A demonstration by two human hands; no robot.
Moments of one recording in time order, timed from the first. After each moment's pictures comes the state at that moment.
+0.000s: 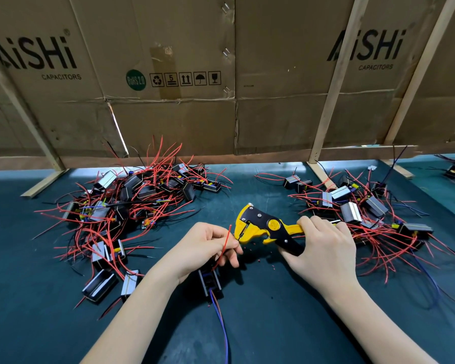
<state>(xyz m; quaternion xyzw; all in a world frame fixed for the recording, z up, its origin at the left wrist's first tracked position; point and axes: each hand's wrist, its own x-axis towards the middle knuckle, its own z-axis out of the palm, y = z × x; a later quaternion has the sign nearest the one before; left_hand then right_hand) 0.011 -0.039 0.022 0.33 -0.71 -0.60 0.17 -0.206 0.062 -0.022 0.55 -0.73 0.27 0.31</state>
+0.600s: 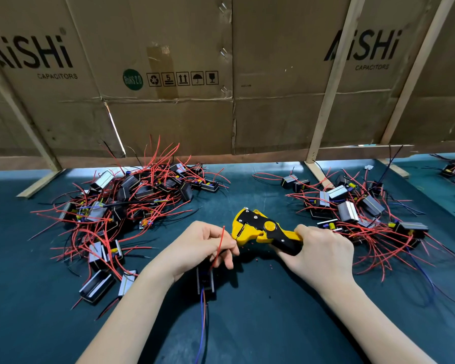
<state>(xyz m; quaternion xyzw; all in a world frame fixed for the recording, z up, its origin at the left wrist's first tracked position) 0.014 -0.043 0.022 0.31 -0.72 -0.60 0.16 -0.199 0.066 -0.017 0.53 -0.77 0.24 0.26</state>
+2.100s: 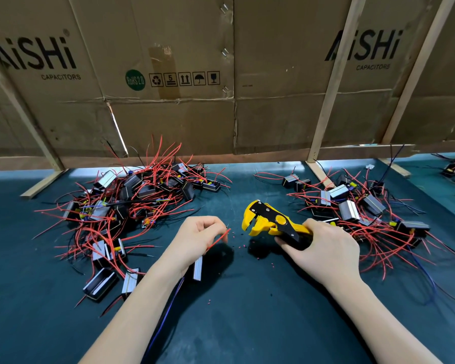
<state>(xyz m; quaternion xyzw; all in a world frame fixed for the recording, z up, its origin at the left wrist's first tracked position) 0.009 -0.049 0.012 0.40 -0.71 -0.52 0.27 -0.209 0.068 -0.014 0.51 -0.81 0.26 0.16</state>
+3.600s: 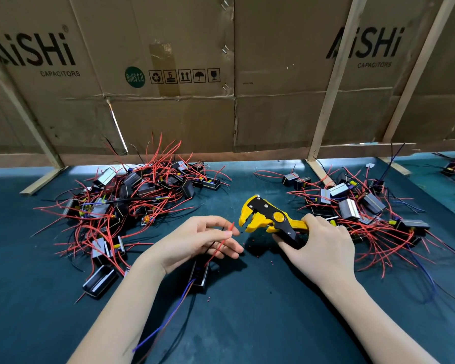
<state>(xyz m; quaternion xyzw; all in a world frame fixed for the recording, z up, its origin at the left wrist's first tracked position) 0.024 -0.052 0.022 0.25 -0.67 -0.68 0.15 -0.203 0.064 -0.019 0.52 -0.78 0.29 0.20</state>
